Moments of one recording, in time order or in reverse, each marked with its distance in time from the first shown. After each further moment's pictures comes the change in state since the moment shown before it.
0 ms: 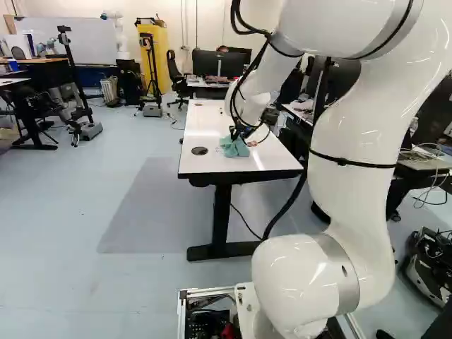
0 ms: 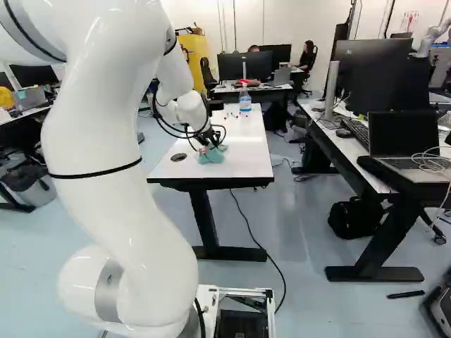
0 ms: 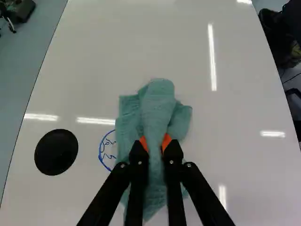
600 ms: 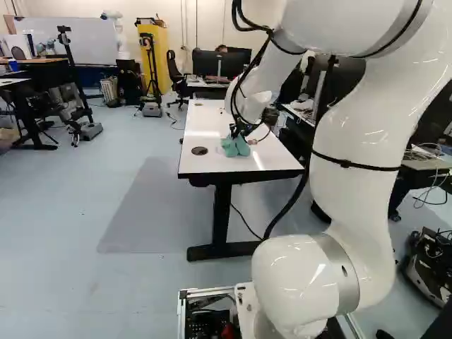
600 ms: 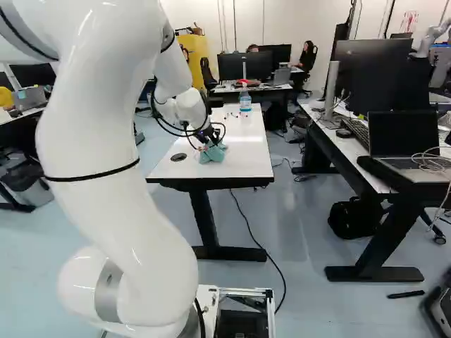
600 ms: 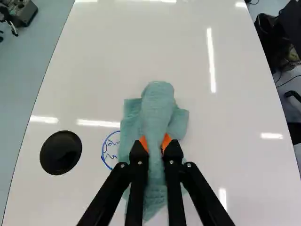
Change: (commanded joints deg) arm 0.0 0.6 0.1 0.0 0.5 0.0
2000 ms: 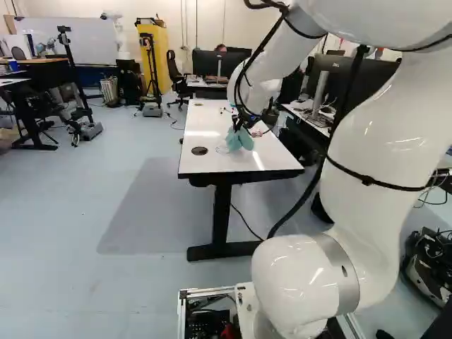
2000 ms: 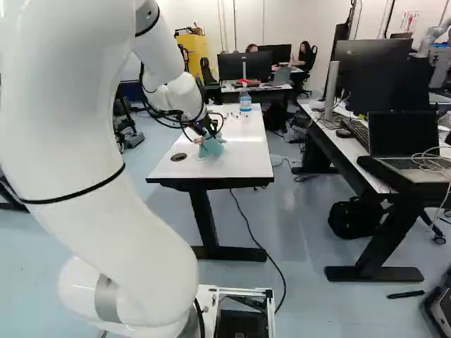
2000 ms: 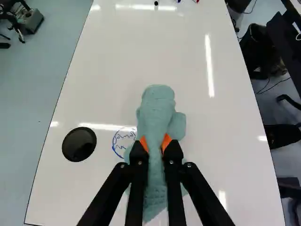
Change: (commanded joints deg) arm 0.0 7.9 1.5 0.0 -3.7 0.0
